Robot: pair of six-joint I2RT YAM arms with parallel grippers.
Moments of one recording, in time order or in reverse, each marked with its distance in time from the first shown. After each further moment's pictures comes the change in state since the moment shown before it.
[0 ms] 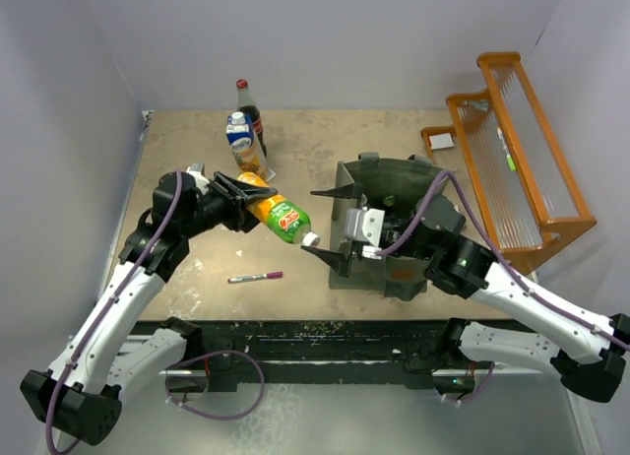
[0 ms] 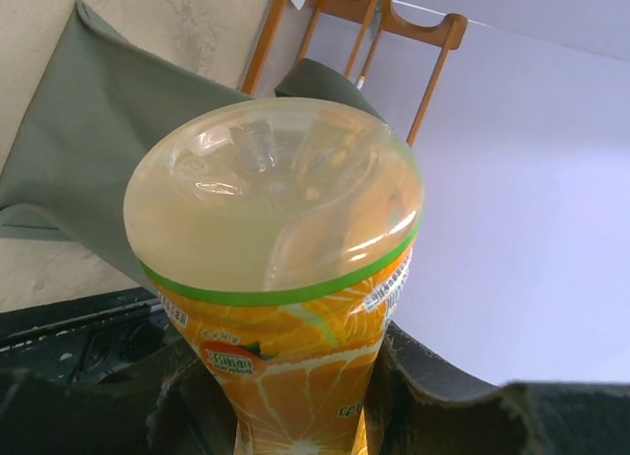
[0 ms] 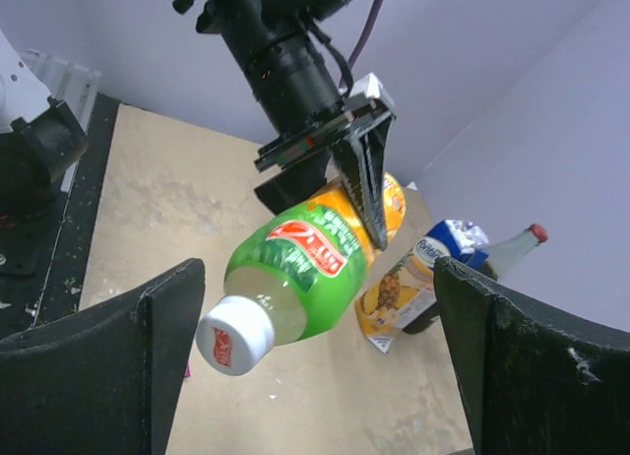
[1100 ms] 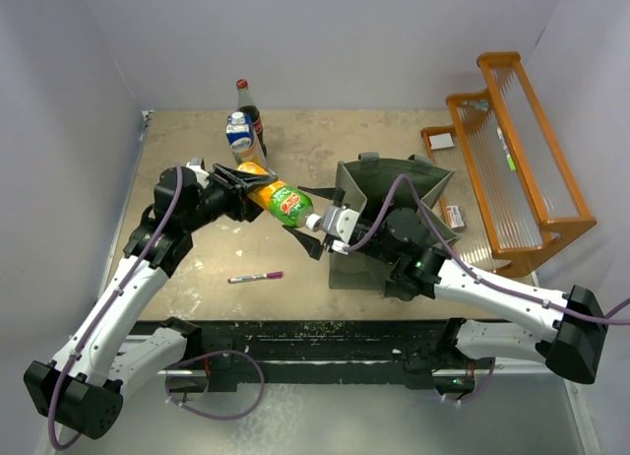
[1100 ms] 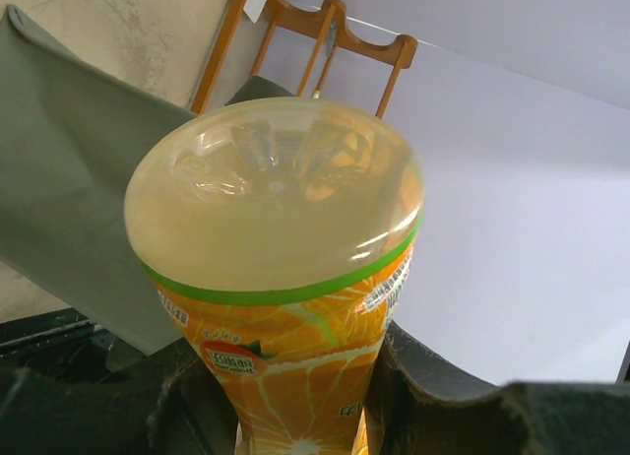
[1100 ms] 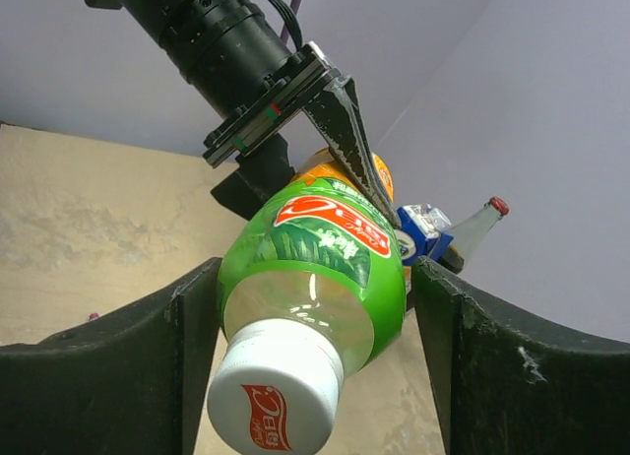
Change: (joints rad) left arm 0.000 0.031 0.000 0.112 -0.018 -0.108; right arm 0.019 0.164 -0.211 0.508 0.194 0.043
